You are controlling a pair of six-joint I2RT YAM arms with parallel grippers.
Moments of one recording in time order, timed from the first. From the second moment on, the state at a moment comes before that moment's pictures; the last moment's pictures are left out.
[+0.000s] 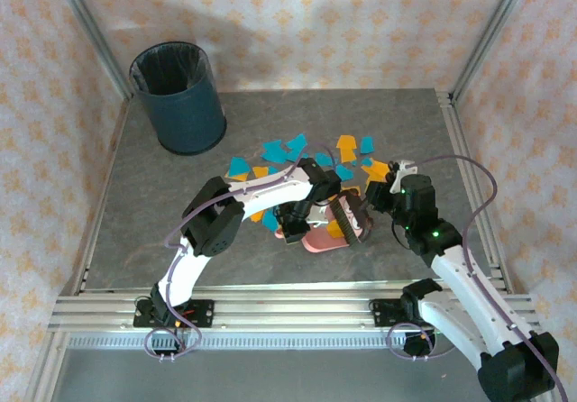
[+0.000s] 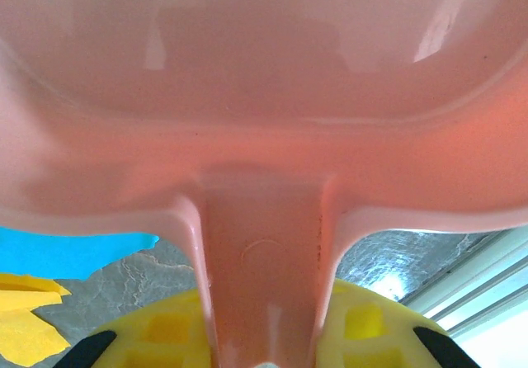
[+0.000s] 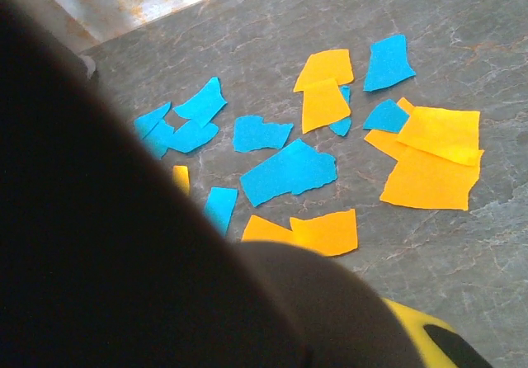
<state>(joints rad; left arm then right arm) -0.88 2.17 1.76 -1.46 0.03 0.24 0.31 0.76 0.56 -0.31 -0.04 0.46</state>
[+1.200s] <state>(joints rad) -0.79 2.17 1.77 -1.40 0.02 0.17 0.31 1.06 0.72 -0.13 0.29 0.20</state>
